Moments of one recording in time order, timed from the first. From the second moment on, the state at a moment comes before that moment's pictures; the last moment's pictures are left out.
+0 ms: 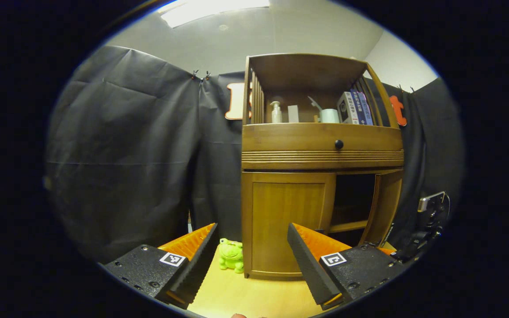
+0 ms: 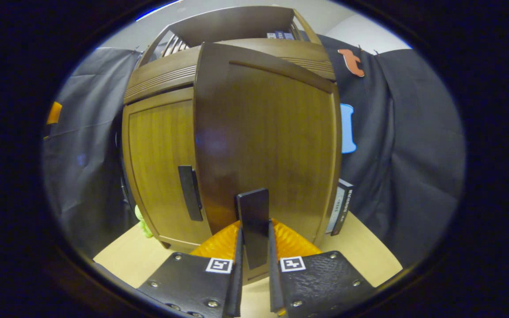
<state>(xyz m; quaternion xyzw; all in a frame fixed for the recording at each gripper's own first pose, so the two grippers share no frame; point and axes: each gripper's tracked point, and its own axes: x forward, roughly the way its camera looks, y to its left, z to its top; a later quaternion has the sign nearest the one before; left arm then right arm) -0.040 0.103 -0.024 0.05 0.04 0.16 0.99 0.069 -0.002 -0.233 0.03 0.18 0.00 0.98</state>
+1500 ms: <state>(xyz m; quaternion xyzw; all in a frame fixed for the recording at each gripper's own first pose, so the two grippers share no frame) 0.056 0.005 -0.108 0.03 0.09 0.02 1.00 -0.019 -0.198 -0.225 0.04 0.19 -0.18 0.97</state>
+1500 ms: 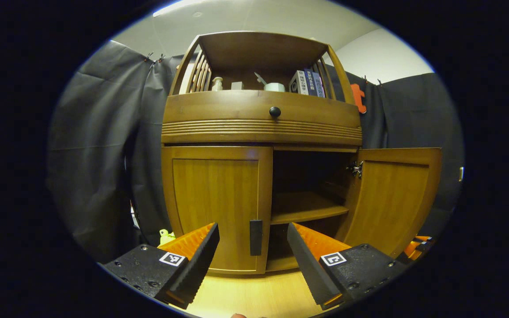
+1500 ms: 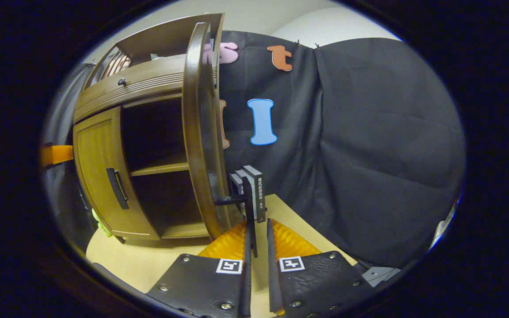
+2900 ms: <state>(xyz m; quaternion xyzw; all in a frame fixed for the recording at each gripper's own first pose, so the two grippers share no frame) 0.191 0.019 -0.247 0.02 0.18 0.01 0.98 -0.064 -0.211 -0.052 -0.01 0.03 -0.24 0.97</state>
